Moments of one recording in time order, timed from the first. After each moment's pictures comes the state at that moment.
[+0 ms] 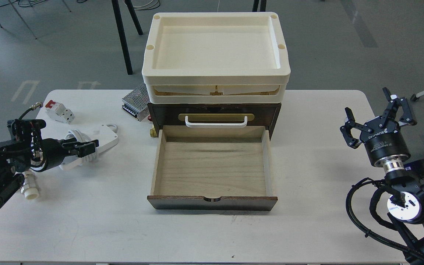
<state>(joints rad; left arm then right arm) -0.66 0.53 -0.39 -0.46 1.72 -0.07 -0.49 0.16 -0.34 1.23 1.15 -0.28 0.25 0.39</state>
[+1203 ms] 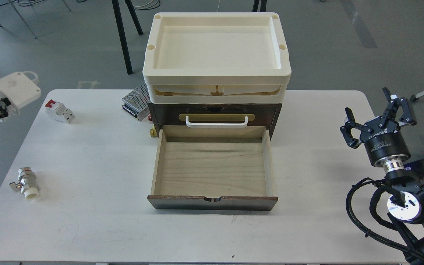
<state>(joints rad) -0.73 0.90 -0.32 -0.54 1.19 0.01 -0.49 0.16 -0.34 1.23 1.15 -0.29 0.25 0.39</state>
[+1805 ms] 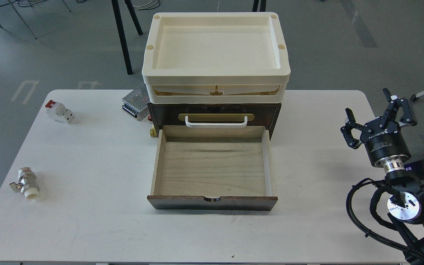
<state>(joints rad) -1.00 1.20 -0.71 -1.05 1.03 -0.27 -0.49 0.16 -0.34 1.23 1.14 -0.29 0.25 0.39</state>
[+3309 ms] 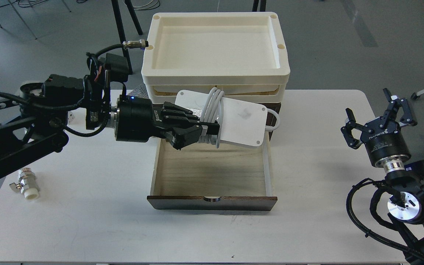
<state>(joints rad) -0.96 0.70 -0.40 -1.54 1.60 -0.40 -0.49 0.16 -0.34 1.23 1.14 -0.29 0.25 0.39</state>
